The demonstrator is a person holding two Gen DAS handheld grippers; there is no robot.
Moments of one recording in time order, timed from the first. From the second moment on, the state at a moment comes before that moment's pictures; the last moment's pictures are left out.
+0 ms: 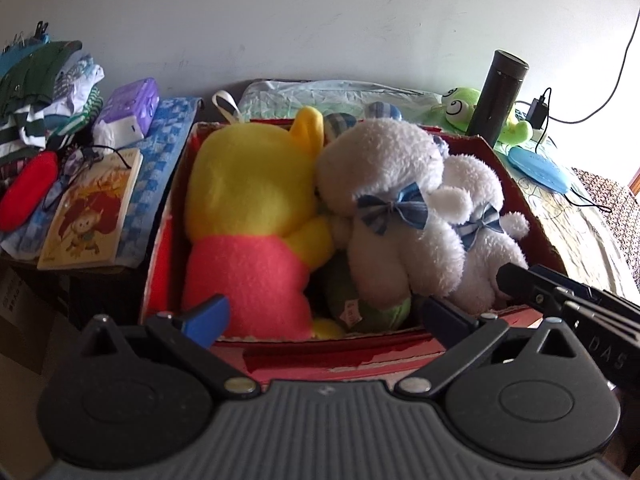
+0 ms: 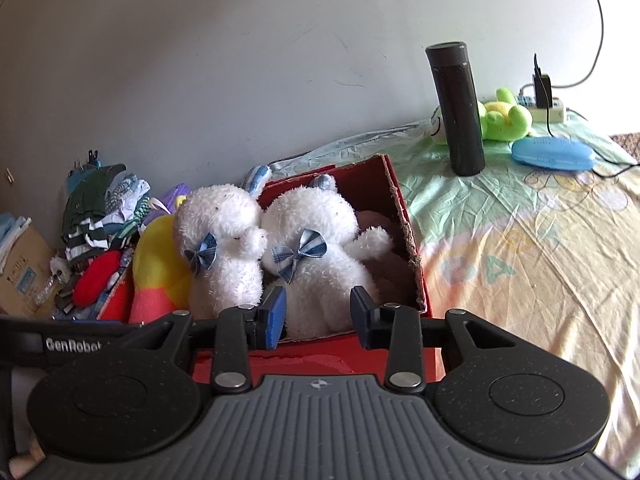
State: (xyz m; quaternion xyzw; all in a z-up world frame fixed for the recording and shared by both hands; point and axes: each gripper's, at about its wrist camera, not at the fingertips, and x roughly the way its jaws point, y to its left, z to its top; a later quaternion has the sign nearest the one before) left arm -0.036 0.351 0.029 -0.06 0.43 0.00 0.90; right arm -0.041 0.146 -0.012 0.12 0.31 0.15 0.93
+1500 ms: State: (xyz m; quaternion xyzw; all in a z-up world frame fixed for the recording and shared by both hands) left arm -0.062 0.192 0.054 0.01 0.34 -0.04 0.94; right arm -0.044 0.022 -0.008 0.11 0.32 0.11 0.93
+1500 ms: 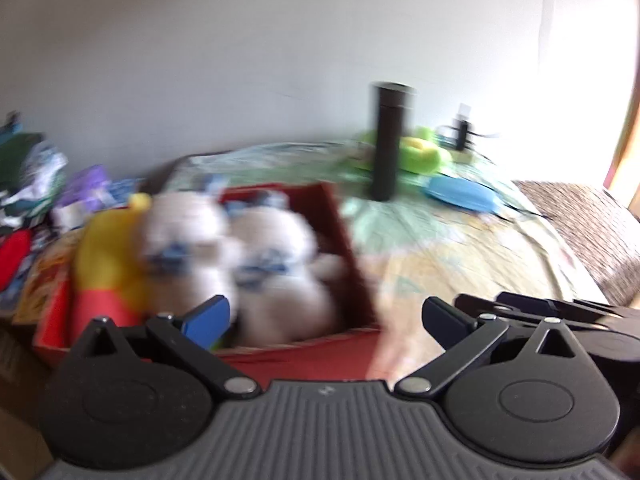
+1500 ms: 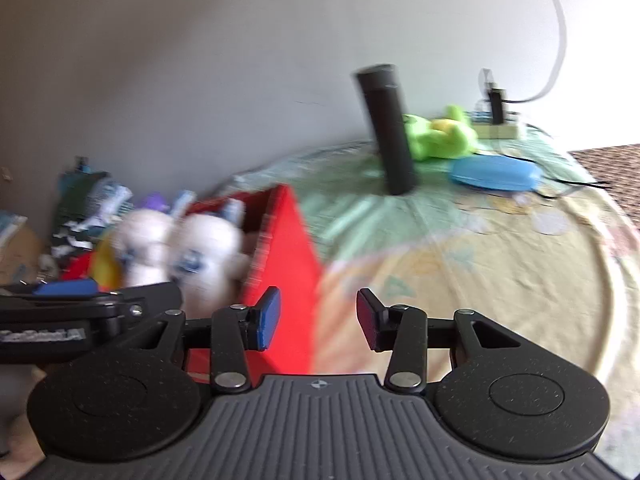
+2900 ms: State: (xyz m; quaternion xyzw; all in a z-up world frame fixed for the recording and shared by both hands) left arm -0.066 0.268 0.031 0.01 0.48 0.00 0.88; right arm -0.052 0.076 0.001 0.09 0.35 -0.02 0.93
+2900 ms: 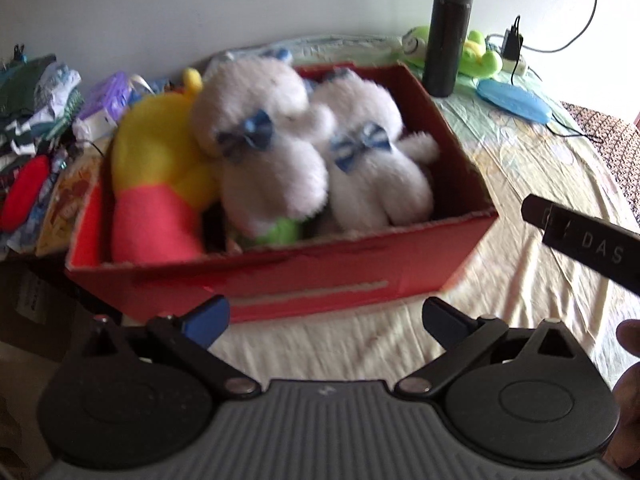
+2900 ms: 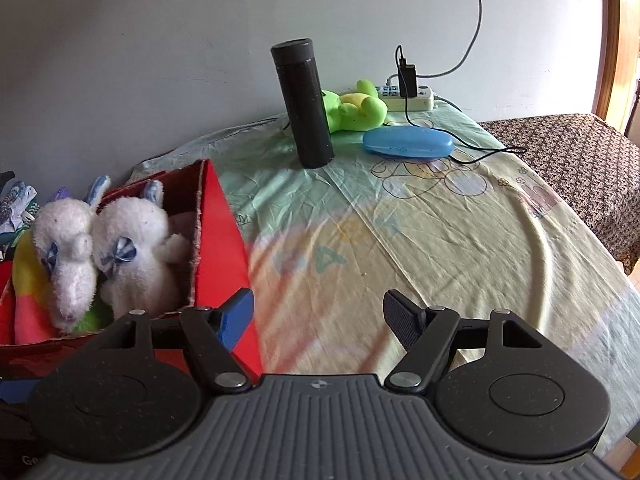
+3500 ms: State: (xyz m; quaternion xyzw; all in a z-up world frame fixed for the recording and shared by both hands) left arm -0.077 0.351 0.043 0.03 0.45 0.01 0.89; right arm -0.079 0.168 0.017 0.07 0.32 -0.02 0.95
